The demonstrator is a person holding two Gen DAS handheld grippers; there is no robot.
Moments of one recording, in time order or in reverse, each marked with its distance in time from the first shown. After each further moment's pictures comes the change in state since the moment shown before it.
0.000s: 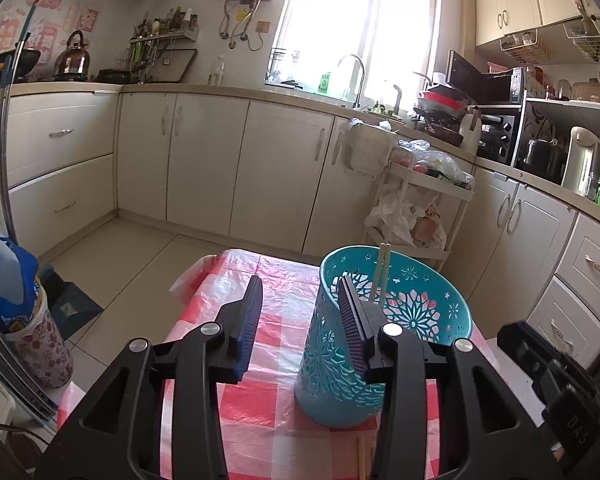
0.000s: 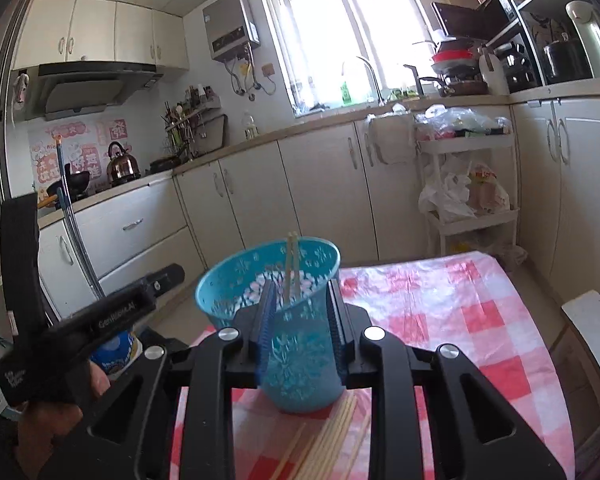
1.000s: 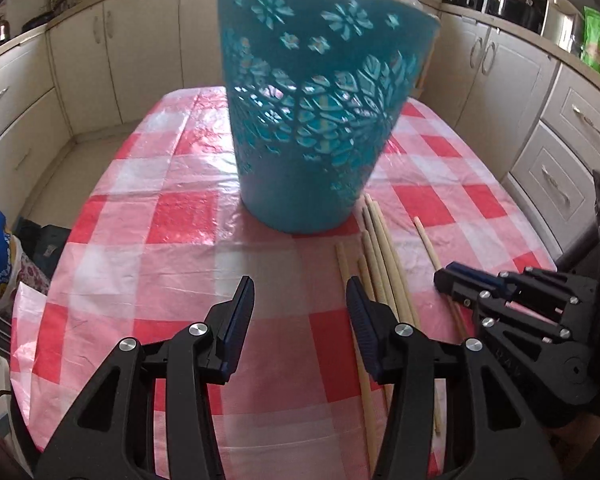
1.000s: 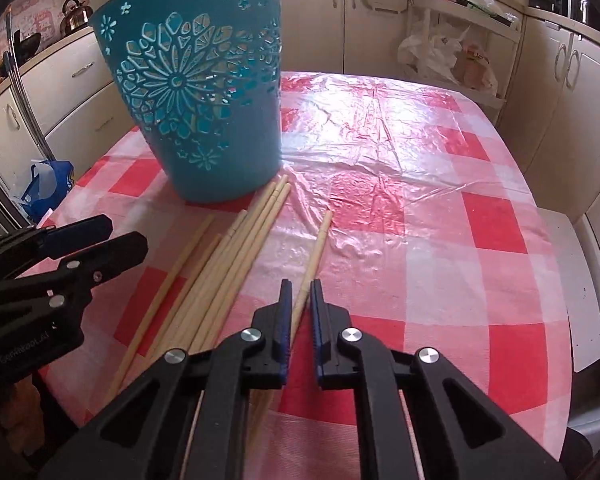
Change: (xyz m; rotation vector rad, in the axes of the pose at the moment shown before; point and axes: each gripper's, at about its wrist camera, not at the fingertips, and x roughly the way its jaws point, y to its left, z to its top) left arm 0.032 -0.036 -0.117 0.200 0.512 -0.088; right arm 0.049 -0.035 -0.096 -0.118 0.555 -0.165
